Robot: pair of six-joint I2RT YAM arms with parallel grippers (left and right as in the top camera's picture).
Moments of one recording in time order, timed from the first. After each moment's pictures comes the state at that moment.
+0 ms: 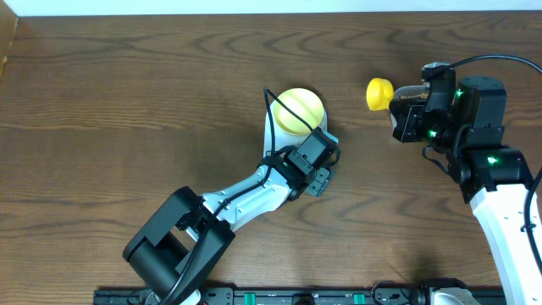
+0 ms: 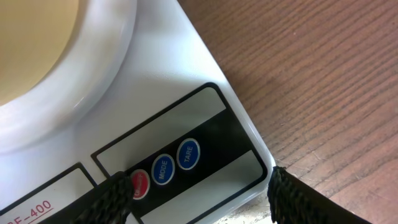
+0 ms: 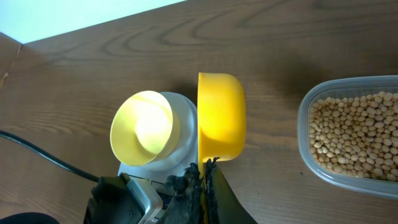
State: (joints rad) left arm -0.79 1.81 0.99 -0.26 -0.07 -0.17; right arm 0.06 1.22 1.03 -0.49 -0.37 0.22
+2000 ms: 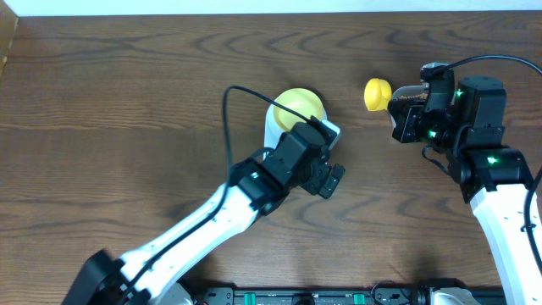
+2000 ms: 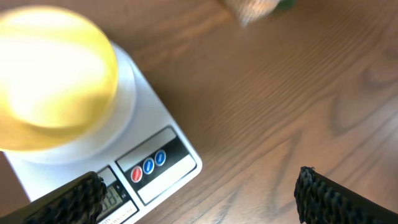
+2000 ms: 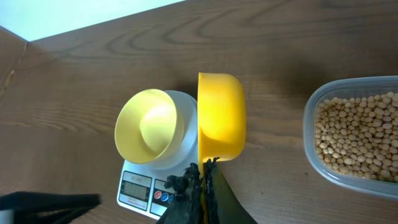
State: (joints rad) left arm -0.79 1.45 0.99 -0.34 0.04 -0.17; right arm 0.06 1.22 1.03 -0.49 -0.39 0.22
